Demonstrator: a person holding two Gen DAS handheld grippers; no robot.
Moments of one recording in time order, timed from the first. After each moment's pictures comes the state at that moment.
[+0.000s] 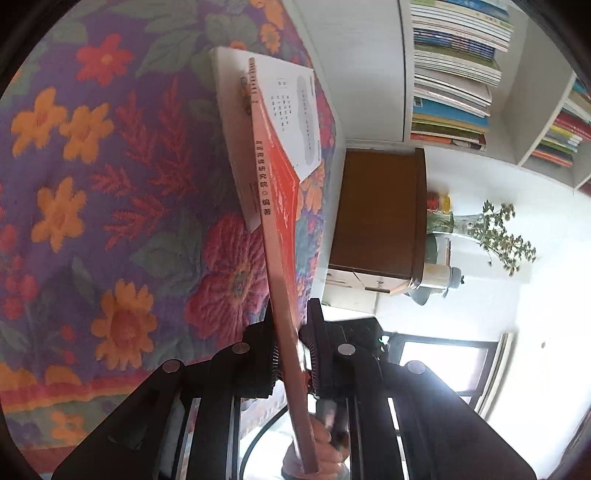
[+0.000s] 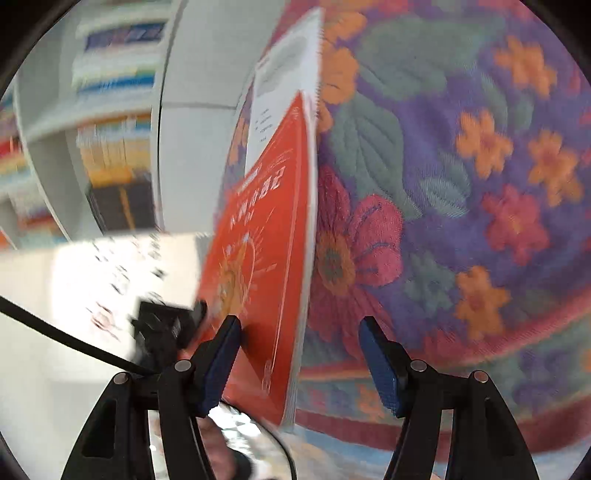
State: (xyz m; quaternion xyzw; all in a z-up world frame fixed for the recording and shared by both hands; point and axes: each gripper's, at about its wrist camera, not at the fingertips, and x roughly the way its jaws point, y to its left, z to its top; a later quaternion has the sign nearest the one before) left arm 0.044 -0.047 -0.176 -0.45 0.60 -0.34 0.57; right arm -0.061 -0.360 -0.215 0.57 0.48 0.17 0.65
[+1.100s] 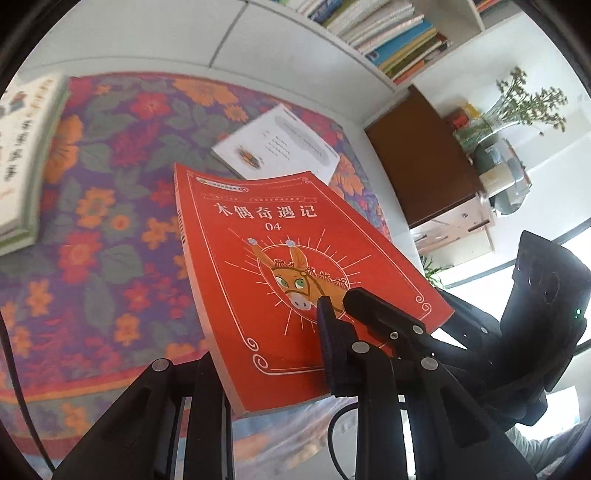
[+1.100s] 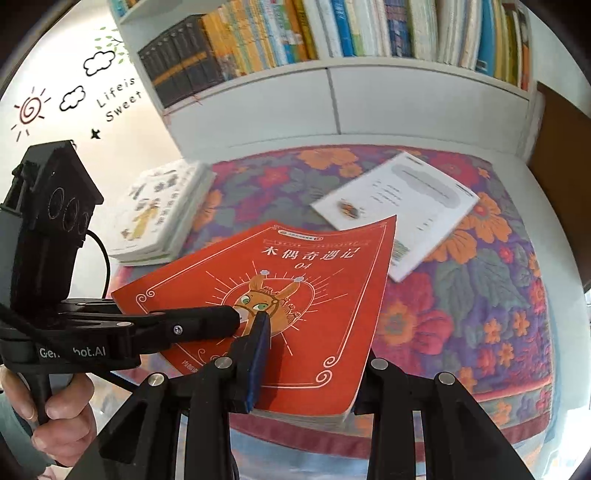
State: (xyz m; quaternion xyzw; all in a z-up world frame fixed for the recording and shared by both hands) left arm -0.008 -0.008 -0.066 -0.14 0.55 -0.32 0.76; right arm -0.070 -0.197 -0.064 0.08 0.46 0.12 0.88
